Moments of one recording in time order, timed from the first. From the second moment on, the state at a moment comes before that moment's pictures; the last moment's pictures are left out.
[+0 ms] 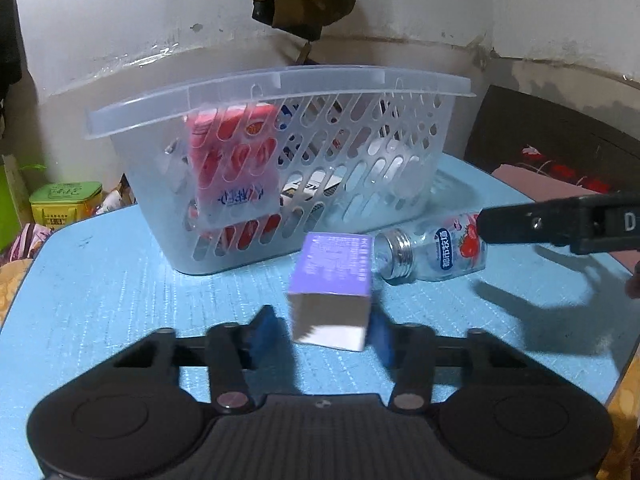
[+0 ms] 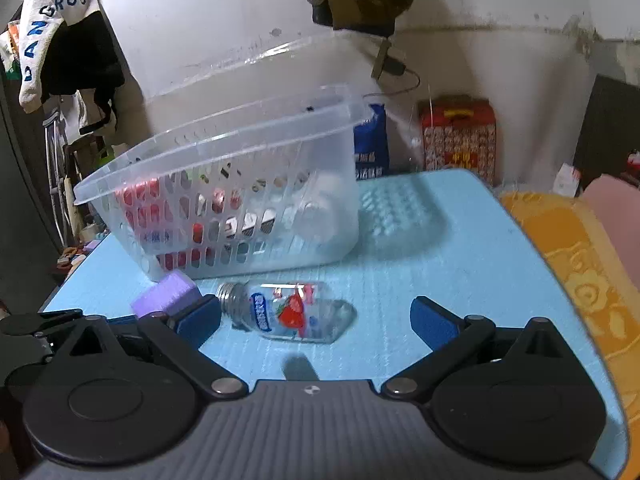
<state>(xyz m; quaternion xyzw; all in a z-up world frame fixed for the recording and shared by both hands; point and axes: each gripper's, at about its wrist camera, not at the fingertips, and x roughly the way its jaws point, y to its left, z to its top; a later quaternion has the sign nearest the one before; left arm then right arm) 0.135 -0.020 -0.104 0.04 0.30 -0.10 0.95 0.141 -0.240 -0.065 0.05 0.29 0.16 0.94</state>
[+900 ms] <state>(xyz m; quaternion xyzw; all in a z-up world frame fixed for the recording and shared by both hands) 0.147 -0.014 -0.100 0.03 0.30 -0.09 0.95 0.152 -0.204 -0.075 -0.01 0.30 0.15 0.94</state>
